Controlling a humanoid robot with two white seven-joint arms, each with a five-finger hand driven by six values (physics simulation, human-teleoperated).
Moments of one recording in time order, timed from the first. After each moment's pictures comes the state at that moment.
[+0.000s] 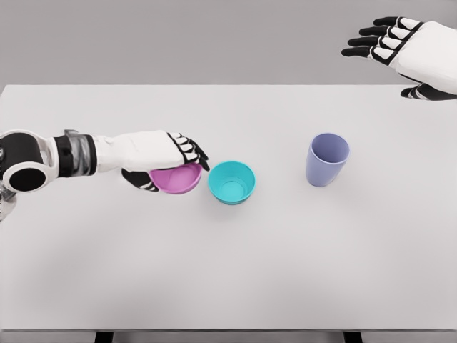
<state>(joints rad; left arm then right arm) -0.73 0.78 -0.83 -1.74 -0.33 -0.31 -0.61 -0.53 -0.82 0.08 -1.74 0.43 -0.61 0.61</state>
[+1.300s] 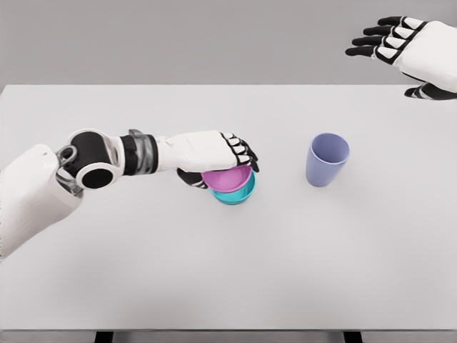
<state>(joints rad) -0.77 0.53 -0.87 -1.65 -0.49 -0.30 -0.61 -0.53 -0.83 0.08 -1.73 0.43 -0.61 0.61</state>
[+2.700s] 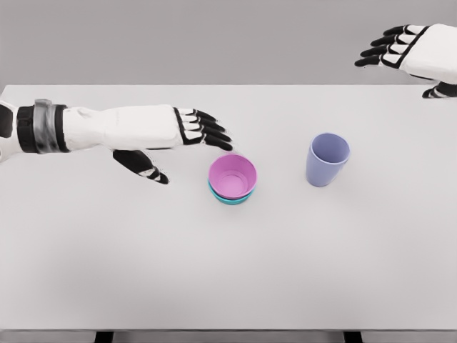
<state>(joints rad) -0.80 0.83 -0.76 -1.73 0.10 -0.57 -0.61 -0.77 -1.01 0.43 -1.60 0.36 -0.61 0.61</state>
